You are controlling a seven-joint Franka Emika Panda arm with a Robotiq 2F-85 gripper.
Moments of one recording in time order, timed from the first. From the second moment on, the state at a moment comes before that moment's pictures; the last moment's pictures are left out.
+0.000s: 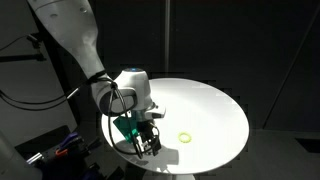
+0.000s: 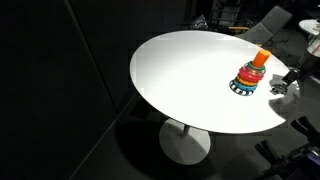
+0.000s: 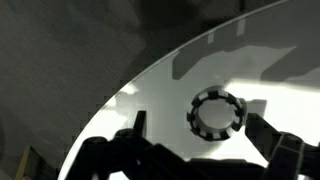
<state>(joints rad) -0.05 0.33 -0.32 -2.58 -0.20 2.94 -0.02</state>
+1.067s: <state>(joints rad) -0.12 0.11 -0.07 -2.60 0.08 2.87 -0.14</state>
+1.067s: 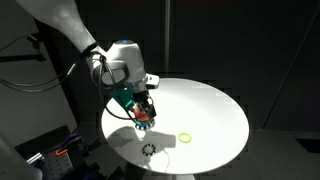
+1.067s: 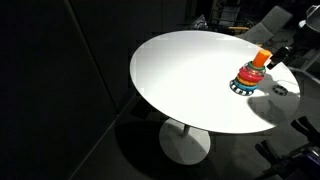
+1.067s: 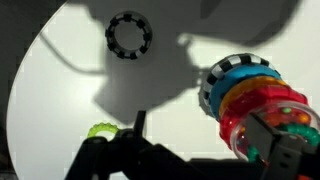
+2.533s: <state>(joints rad) -0.11 0.05 0.03 -2.62 0.31 2.87 -0.36</state>
